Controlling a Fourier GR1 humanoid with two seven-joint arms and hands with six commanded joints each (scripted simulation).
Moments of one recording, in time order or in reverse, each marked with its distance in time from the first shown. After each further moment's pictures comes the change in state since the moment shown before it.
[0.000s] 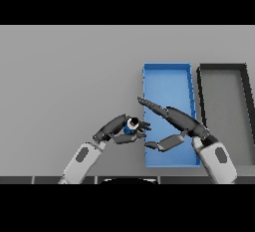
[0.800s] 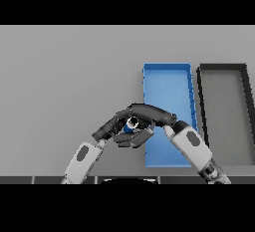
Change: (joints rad) left arm 0.011 -0.046 0.060 0.029 0.002 -0.095 0.029; right arm -0.260 0.169 0.152 0.204 0.029 0.080 0.114
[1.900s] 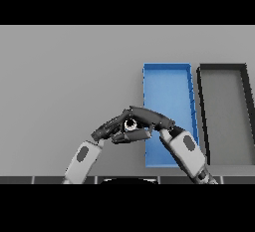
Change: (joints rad) left arm 0.007 -0.016 0.030 -0.020 -0.111 -0.088 -0.053; right arm 0.074 0.127 -0.035 -0.034 -0.020 -0.021 -0.016
